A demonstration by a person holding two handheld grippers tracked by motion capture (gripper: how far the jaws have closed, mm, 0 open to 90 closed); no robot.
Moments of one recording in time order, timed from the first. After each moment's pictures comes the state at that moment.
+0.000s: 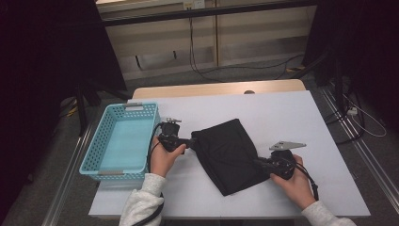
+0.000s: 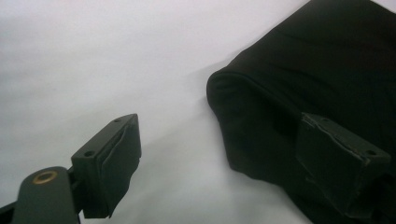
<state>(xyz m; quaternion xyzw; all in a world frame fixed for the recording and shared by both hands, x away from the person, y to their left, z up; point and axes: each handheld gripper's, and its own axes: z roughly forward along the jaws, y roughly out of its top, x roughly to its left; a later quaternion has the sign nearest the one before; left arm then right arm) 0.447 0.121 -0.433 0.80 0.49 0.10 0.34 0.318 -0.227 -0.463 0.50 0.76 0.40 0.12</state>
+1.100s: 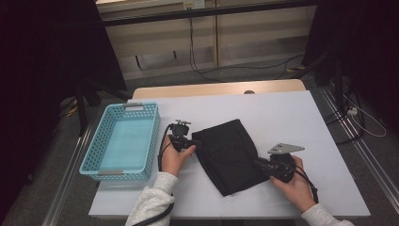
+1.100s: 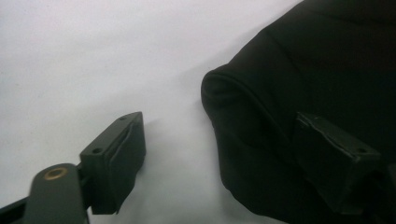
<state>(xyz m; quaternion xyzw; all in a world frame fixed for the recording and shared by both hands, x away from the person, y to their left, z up) 0.448 0.091 -0.449 0.81 0.50 0.13 0.29 0.311 -0.222 -0.461 0.48 0.77 0.39 0.16</state>
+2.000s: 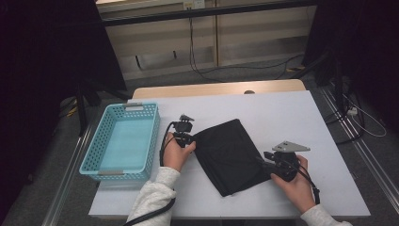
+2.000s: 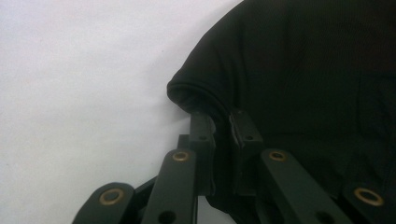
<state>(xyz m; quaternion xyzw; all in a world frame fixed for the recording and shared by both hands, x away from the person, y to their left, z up) 0.457 0.082 -0.437 0.81 0.52 0.02 0.27 0.313 -0.228 -0.458 0.52 0.73 0.40 0.19</state>
